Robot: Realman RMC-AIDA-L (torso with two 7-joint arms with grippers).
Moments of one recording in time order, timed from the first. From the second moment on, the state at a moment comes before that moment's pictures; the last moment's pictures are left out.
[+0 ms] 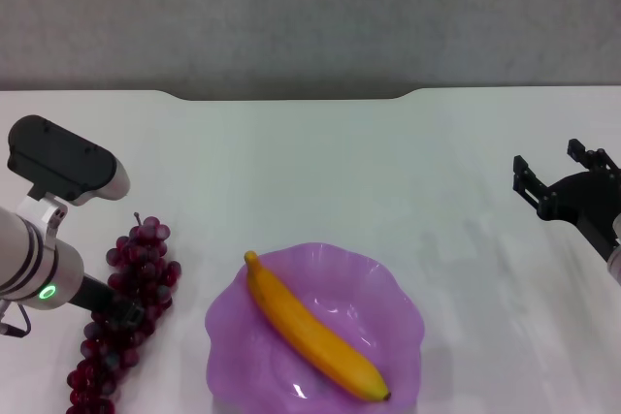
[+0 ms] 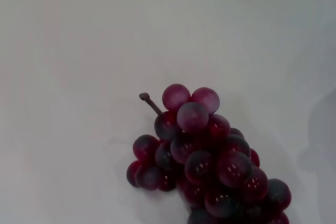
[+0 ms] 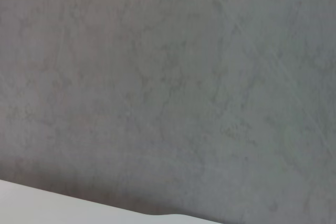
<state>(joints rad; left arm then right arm) -0.45 -2.04 1.56 1.17 2.75 1.11 -2.78 0.51 2.01 0.60 0.26 -2.11 -0.89 0.03</state>
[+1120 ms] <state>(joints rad) -0.37 -2.04 1.56 1.30 2.76 1.10 -2.78 0.51 2.01 0.60 0.26 -2.11 -0.89 0.03</state>
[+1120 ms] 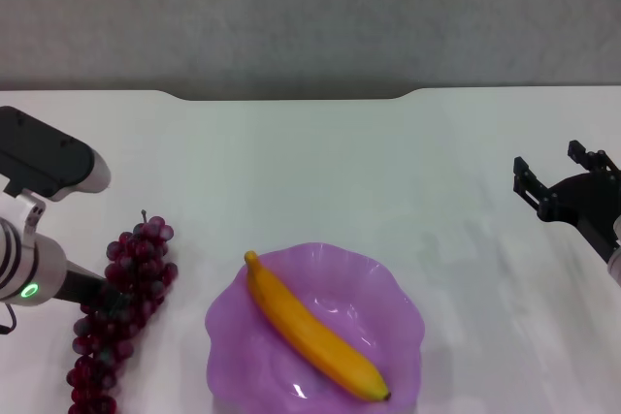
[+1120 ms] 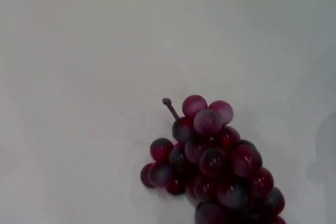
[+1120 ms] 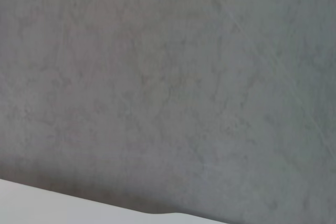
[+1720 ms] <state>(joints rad) -0.36 -2.04 1.56 1.31 2.77 1.09 -2.77 0.51 2.01 0.60 0.26 -2.11 -0.90 0.03</state>
